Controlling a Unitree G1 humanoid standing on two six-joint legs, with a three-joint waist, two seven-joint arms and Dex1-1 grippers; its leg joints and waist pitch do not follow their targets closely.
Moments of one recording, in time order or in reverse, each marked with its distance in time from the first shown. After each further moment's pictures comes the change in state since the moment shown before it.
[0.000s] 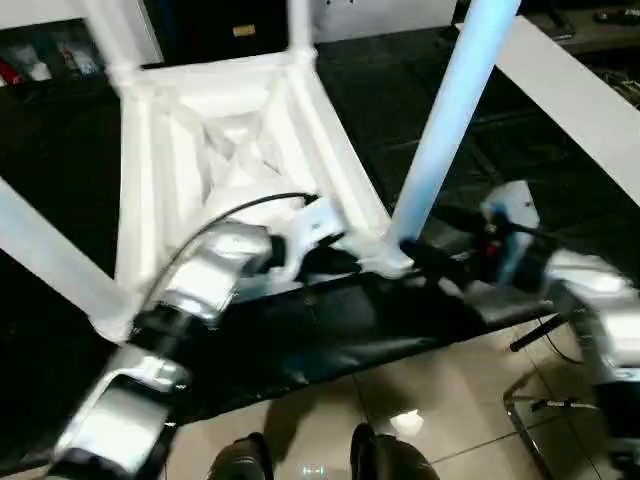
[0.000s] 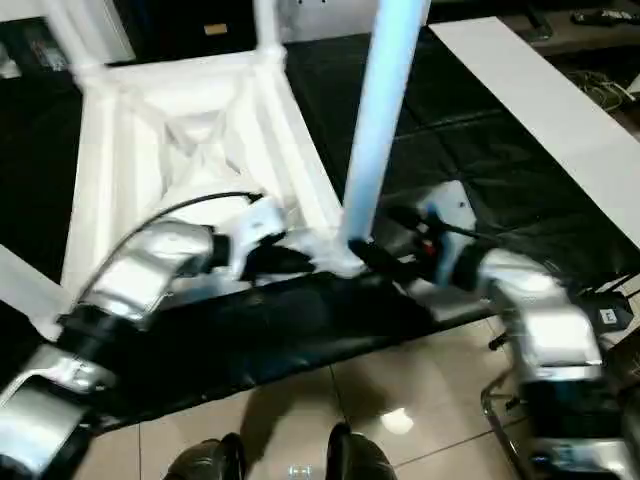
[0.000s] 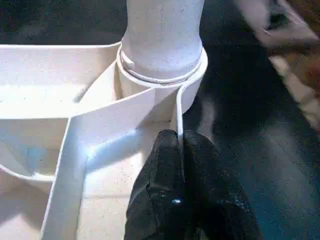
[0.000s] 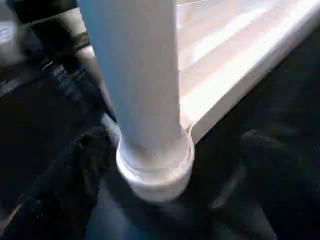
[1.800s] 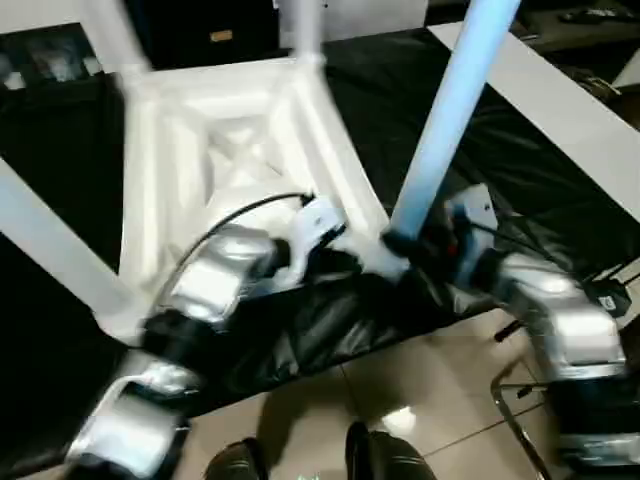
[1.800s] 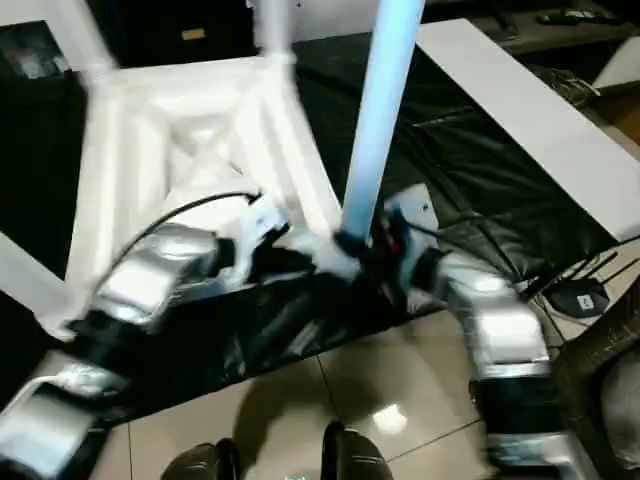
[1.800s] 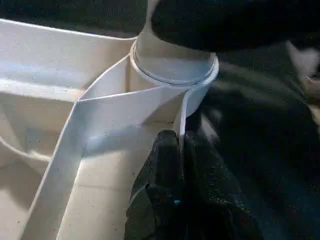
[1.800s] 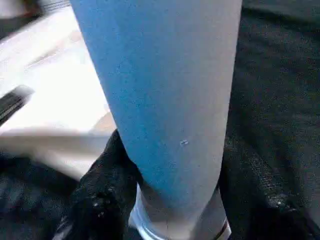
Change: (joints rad) left arm -0.044 -0.250 0.087 0.030 0.041 0.280 0.413; right arm -0.065 0.441 -0.057 0.013 -0.163 0.109 -0.643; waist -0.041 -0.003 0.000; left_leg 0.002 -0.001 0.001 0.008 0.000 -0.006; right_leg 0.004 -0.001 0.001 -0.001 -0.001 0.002
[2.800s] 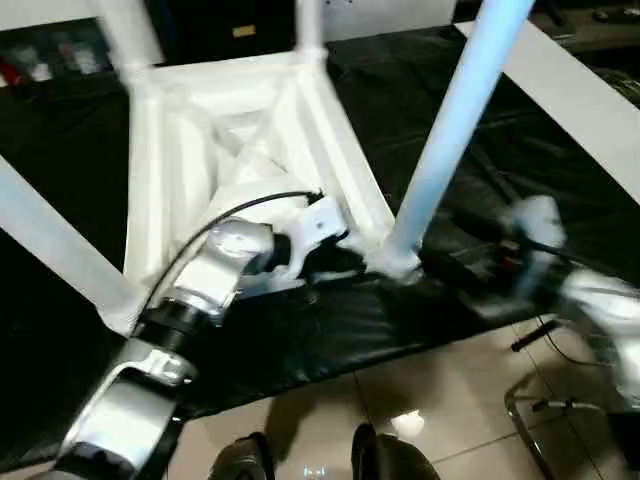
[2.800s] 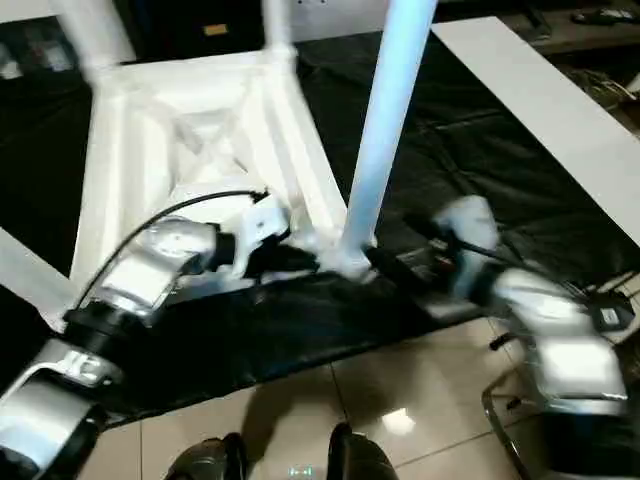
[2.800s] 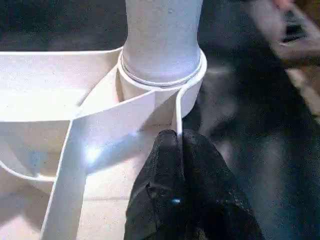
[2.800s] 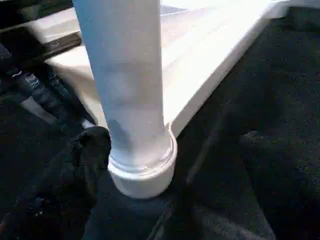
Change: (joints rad) left arm 0.000 0.173 -0.069 0.065 -0.026 -0.326 -0.354; right arm 0.196 -0.403 -0.058 -0.114 0.163 -0.147 0.487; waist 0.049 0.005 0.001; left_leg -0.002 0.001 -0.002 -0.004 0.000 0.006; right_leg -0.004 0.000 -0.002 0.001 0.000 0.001
